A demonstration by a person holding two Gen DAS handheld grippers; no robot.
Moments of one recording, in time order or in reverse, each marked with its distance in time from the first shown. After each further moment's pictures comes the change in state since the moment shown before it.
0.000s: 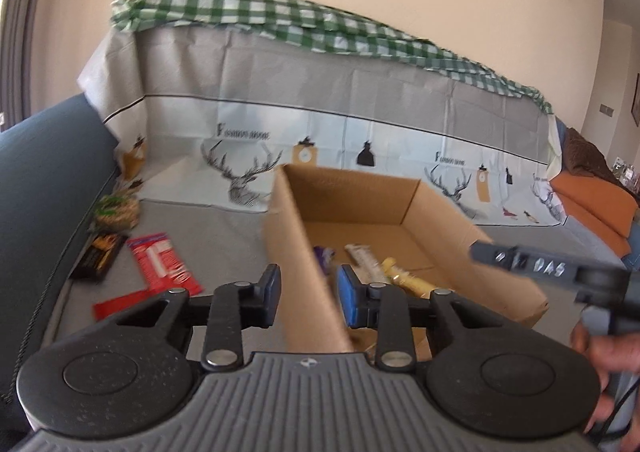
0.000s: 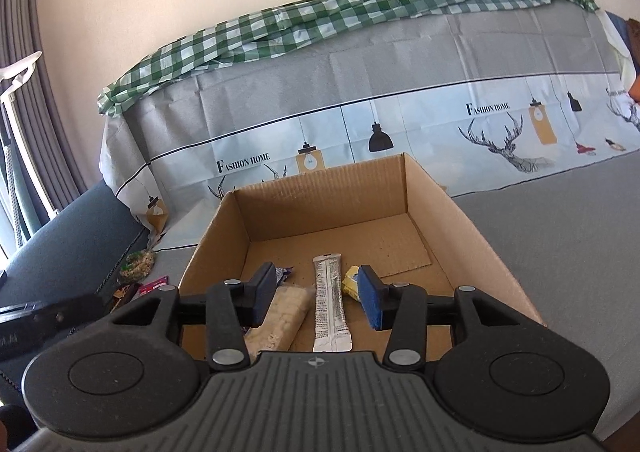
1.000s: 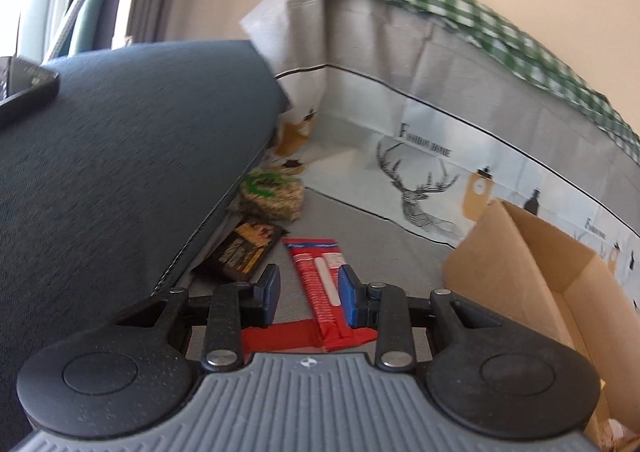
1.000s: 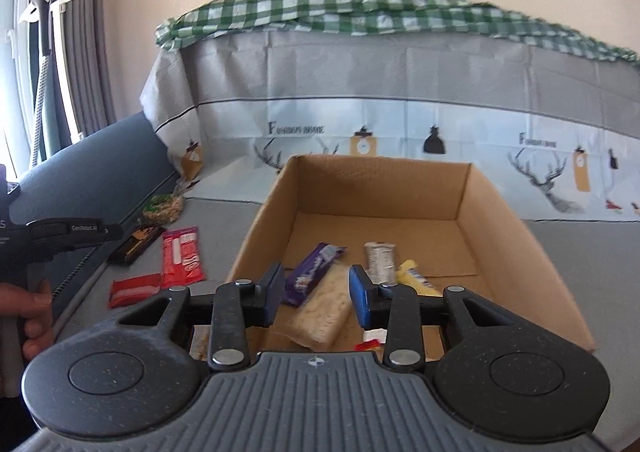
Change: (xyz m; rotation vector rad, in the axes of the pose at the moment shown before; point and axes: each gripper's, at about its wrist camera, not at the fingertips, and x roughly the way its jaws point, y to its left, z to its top) left arm 0.083 0.157 0.010 -0.298 0.003 0.321; right arm 0.015 0.081 -0.010 -0.230 0.079 0.037
